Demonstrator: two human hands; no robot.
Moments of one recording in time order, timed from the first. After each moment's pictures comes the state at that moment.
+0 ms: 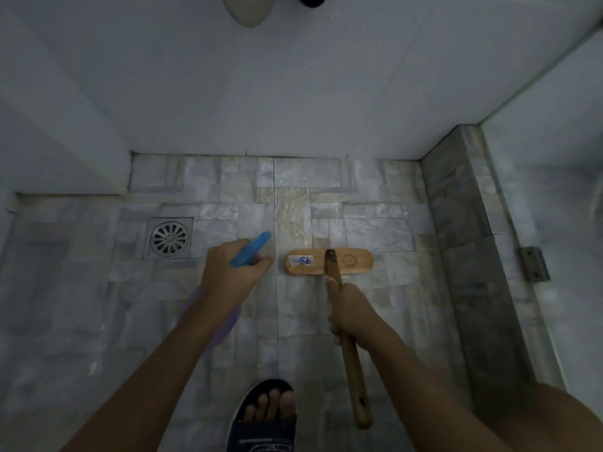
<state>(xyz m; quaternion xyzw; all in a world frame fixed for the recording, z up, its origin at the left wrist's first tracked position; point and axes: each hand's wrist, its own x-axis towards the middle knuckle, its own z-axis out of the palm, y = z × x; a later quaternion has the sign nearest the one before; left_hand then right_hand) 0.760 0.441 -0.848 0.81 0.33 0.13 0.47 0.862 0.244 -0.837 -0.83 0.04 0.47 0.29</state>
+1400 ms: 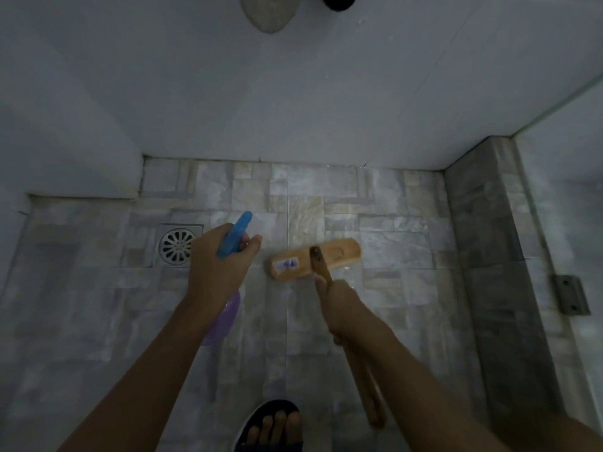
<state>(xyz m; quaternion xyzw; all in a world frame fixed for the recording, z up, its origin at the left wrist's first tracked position) 0.775 0.477 -0.833 0.78 0.38 0.20 0.44 0.878 0.295 -0.839 -0.84 -0.03 0.51 0.21</state>
